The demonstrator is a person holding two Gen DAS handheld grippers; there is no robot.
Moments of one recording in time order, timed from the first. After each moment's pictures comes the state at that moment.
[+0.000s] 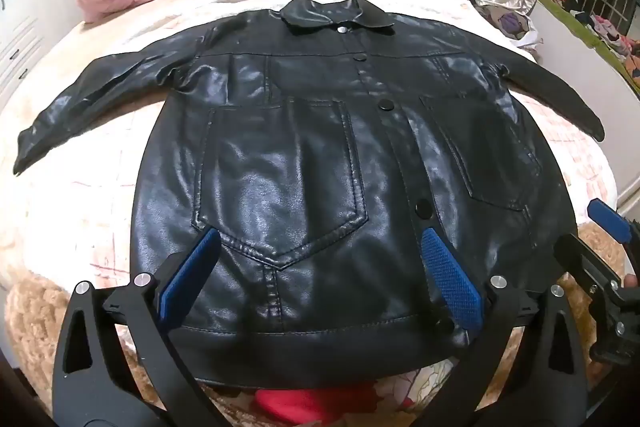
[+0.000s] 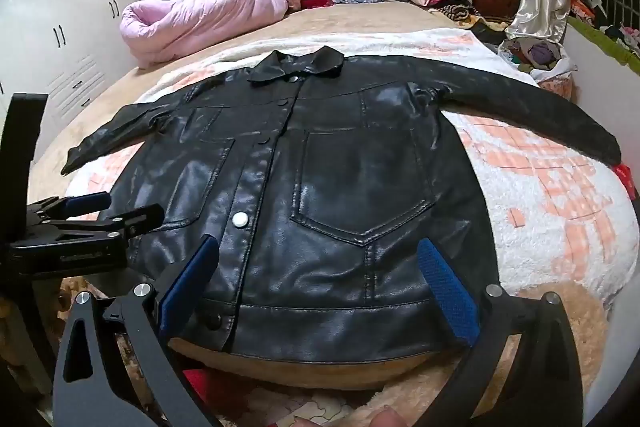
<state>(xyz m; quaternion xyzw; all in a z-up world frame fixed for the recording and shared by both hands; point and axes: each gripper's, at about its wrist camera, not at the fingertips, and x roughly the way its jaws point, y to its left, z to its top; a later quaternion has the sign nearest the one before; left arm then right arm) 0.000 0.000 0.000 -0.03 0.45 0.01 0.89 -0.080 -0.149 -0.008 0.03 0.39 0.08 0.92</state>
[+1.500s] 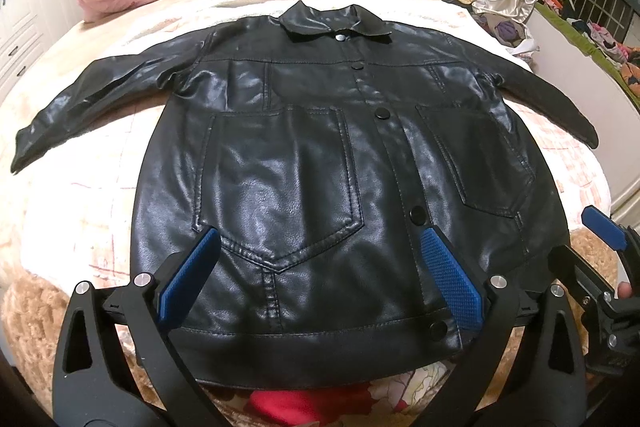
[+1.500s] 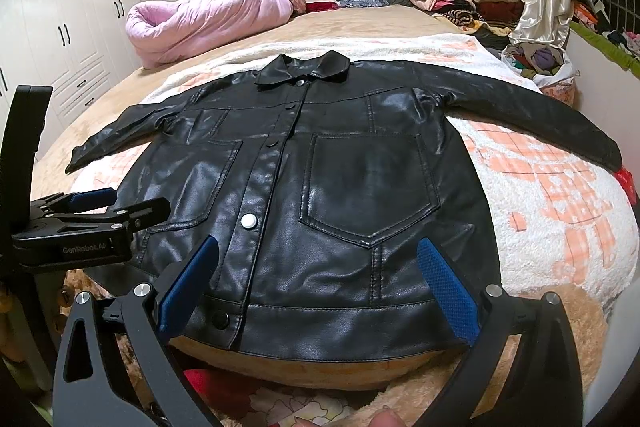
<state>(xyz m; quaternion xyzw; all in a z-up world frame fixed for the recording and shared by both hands) -0.002 0.002 0.008 -0.04 0.44 0.00 0.90 -0.087 -0.143 -0.001 0.02 0.38 0.09 0.92</state>
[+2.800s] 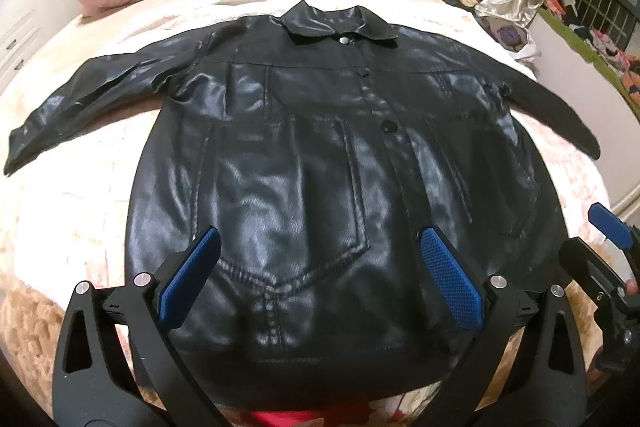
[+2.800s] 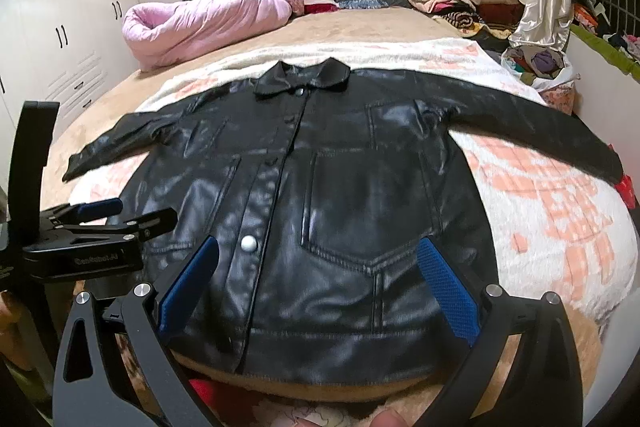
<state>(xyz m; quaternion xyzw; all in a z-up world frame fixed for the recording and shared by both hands) 0.011 0.007 0.013 -0.05 0.45 0.00 0.89 -0.064 -0.138 0.010 0.02 0.37 0.08 0.92</state>
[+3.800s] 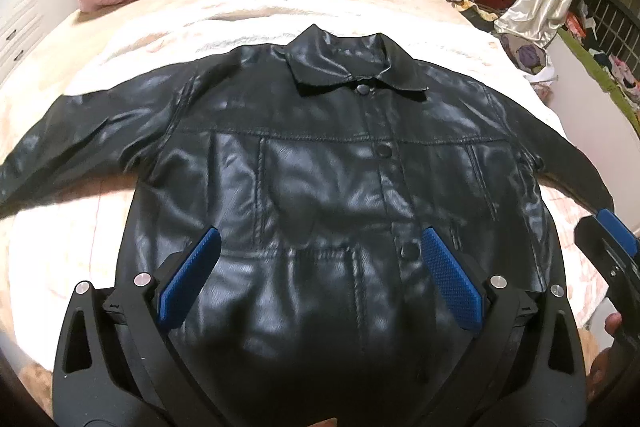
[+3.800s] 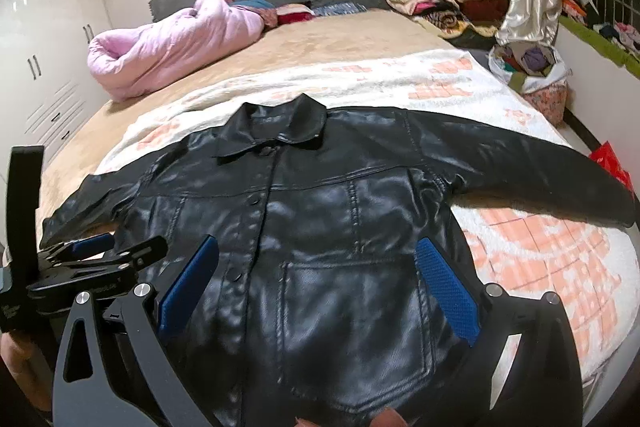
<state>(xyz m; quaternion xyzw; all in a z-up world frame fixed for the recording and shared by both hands) 0.131 0.019 0.026 -0.07 0.46 0.02 0.89 0.066 -0.154 0.031 0.05 0.38 0.04 0.92</state>
